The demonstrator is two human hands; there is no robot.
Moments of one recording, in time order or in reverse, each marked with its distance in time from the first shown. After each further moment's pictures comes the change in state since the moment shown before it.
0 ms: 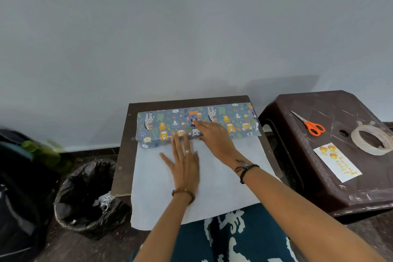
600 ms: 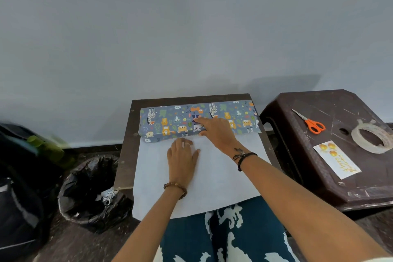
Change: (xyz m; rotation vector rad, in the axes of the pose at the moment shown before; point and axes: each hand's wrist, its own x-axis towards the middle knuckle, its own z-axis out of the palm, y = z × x) left_hand 0.001 -0.005 -0.036 -0.103 -0.197 0.012; right_hand 0.011 -0.005 -0.022 0.059 -0.196 0.125
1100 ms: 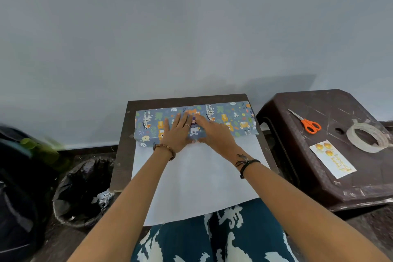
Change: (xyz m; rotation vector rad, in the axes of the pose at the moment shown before) left_hand 0.074 -0.001 -0.035 0.340 -0.342 0.240; right_hand -0.009 0.005 0.005 0.039 -0.066 0.053
